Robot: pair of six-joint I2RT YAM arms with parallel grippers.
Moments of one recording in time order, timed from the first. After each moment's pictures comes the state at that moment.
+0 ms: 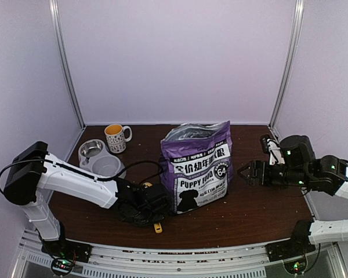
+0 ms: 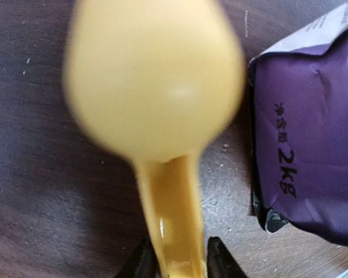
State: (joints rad) left arm -1.24 1.74 0.96 -0.45 -0.24 -1.42; right arm 0.85 0.78 0.81 -0.66 0.17 0.68
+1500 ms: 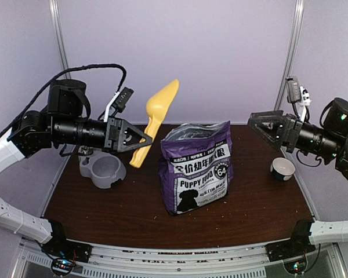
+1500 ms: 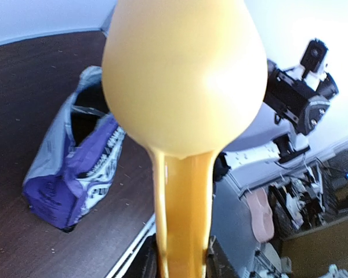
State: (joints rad) left arm -0.99 1.14 1.37 -0.59 0.31 -0.66; right arm 0.85 0.75 1.06 -0.26 -0.23 0.41
